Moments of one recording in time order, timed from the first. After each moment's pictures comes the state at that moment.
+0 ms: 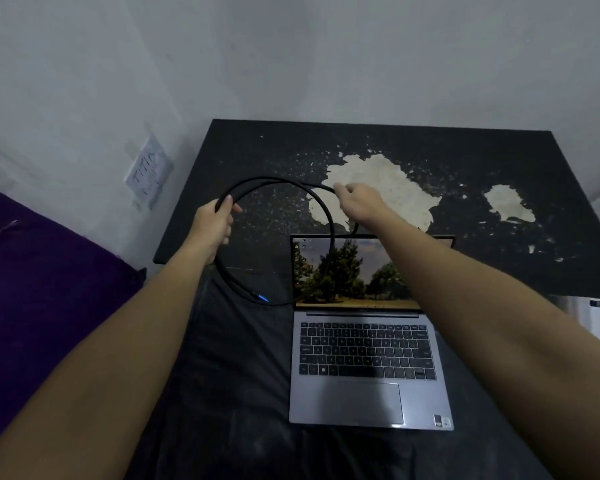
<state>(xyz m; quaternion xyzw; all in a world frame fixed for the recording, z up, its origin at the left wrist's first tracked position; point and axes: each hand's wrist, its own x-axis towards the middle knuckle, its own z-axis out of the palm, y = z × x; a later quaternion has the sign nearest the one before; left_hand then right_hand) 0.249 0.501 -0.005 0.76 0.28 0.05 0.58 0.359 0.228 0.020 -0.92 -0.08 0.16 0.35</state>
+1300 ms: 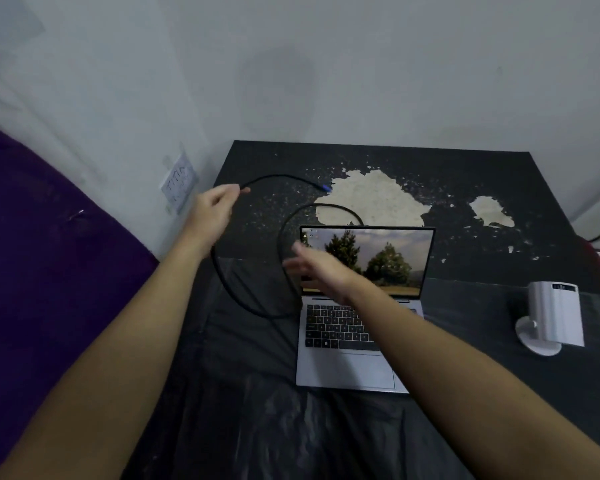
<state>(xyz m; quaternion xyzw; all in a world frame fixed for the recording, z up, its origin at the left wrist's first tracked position) 0.142 0.478 0.104 0.79 0.15 0.12 0.58 0.163 0.242 0.032 -0.67 -0.09 0.41 0.62</state>
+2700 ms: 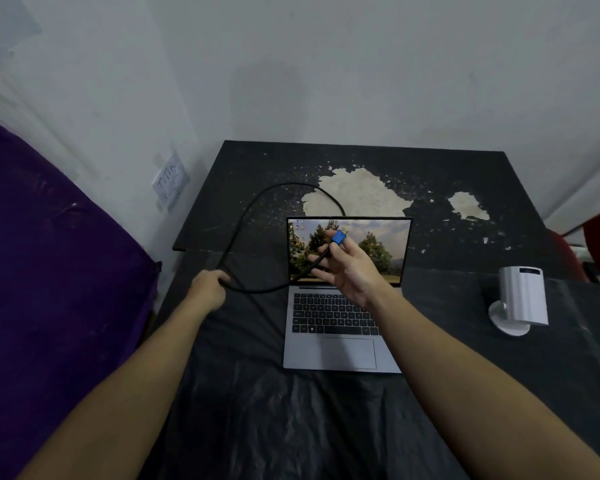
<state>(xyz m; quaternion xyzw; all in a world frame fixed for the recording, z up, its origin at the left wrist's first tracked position) 0.054 0.454 -0.005 0.92 0.30 -0.14 0.23 0.130 0.169 0.040 -0.48 0.02 0.29 0.83</state>
